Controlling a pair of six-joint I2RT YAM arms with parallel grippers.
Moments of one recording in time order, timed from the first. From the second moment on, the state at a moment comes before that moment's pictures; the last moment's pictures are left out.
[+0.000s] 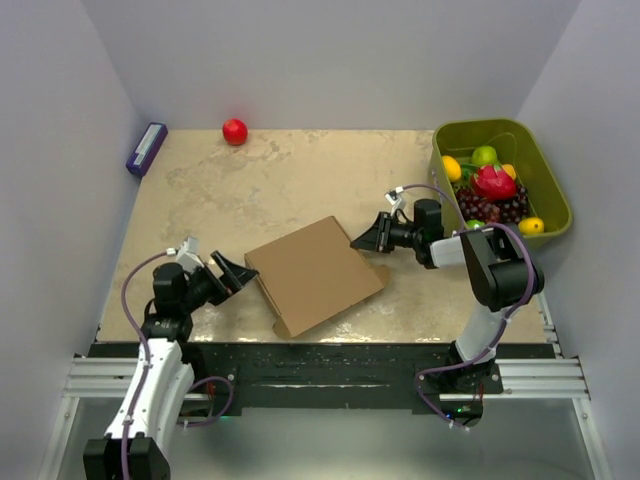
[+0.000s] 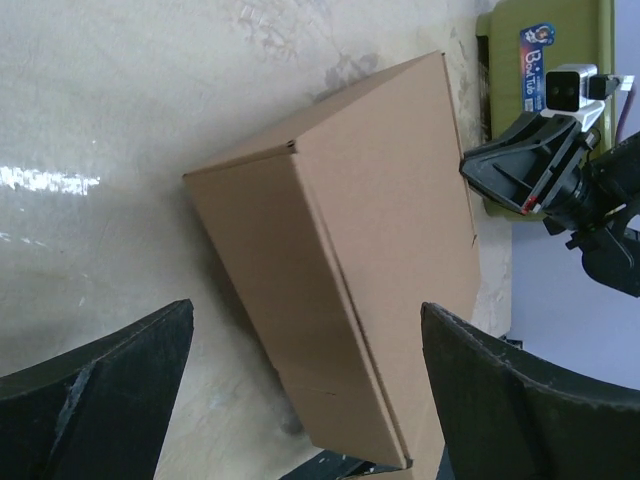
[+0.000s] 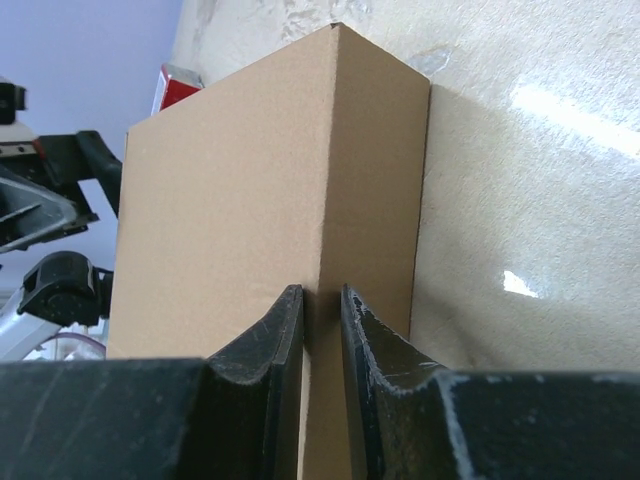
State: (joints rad) left arm 0.05 0.55 0.19 -0.14 0.57 -0.75; right arm 0.21 1.82 0.70 0.59 -0.87 0.58
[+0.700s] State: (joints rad) left arm -0.13 0.86 0.05 0.54 0.57 -1.00; right arm 0.18 1.82 0.68 0.64 -0.87 0.60
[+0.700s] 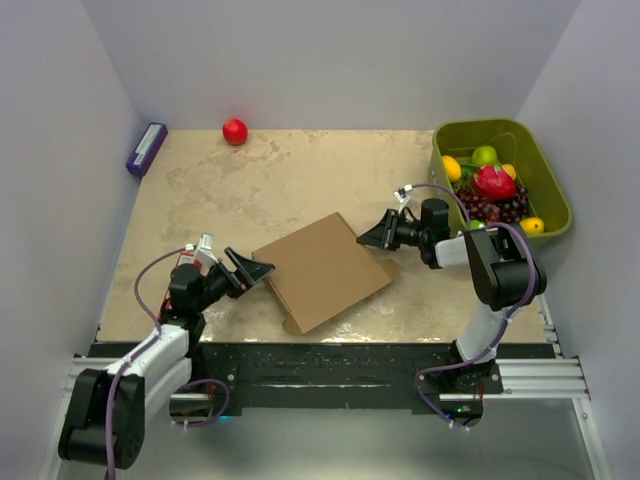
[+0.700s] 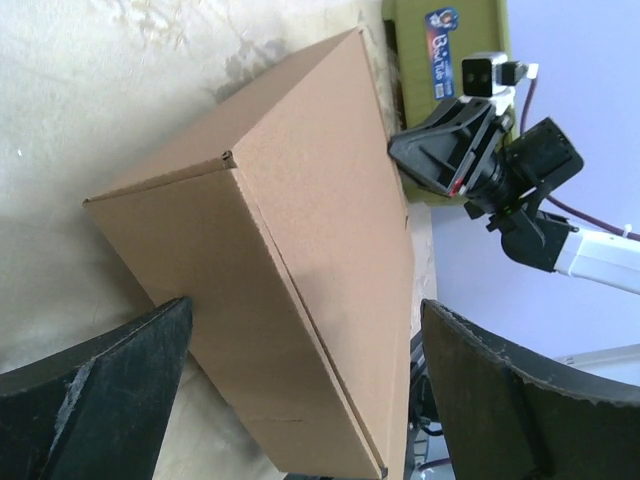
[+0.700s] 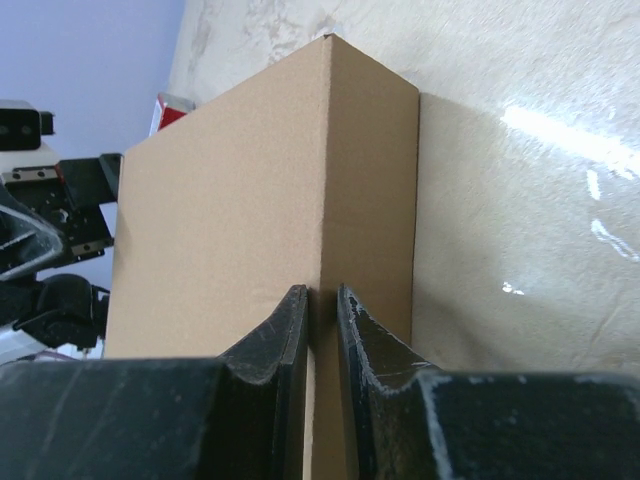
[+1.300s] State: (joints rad) left arm -0.18 0.70 0.05 0.25 0.46 -0.95; right arm 0.18 1.82 0.68 0.66 -0.85 0.61
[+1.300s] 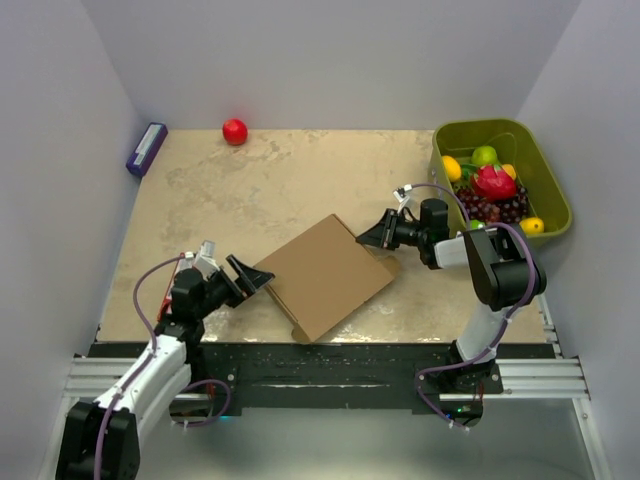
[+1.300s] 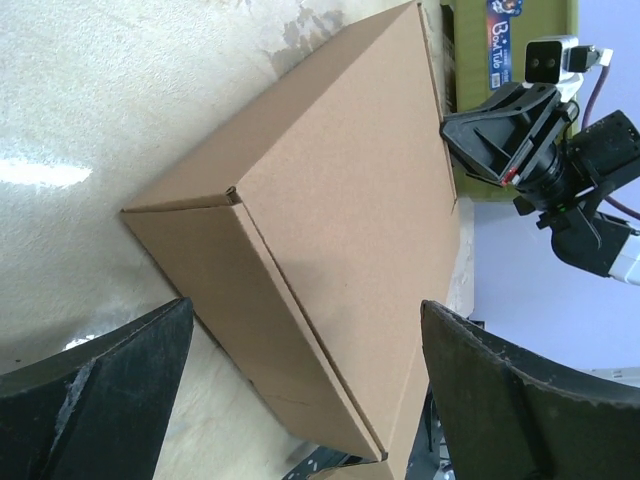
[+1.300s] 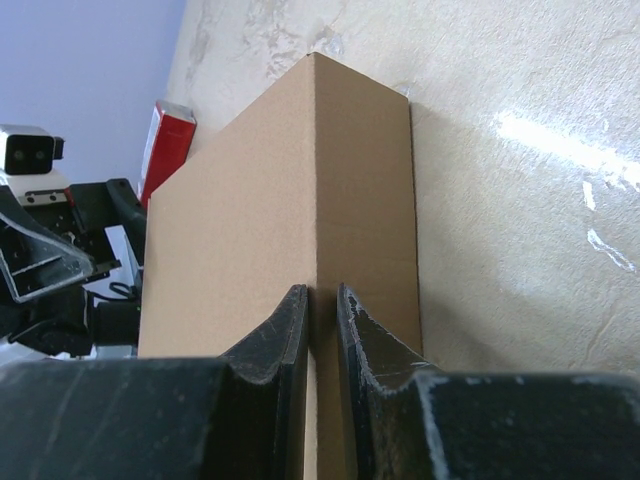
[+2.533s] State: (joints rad) left arm -0.19 0.77 0.05 0.38 0.50 -1.00; right arm 0.17 1.82 0.68 0.66 -0.83 0.64
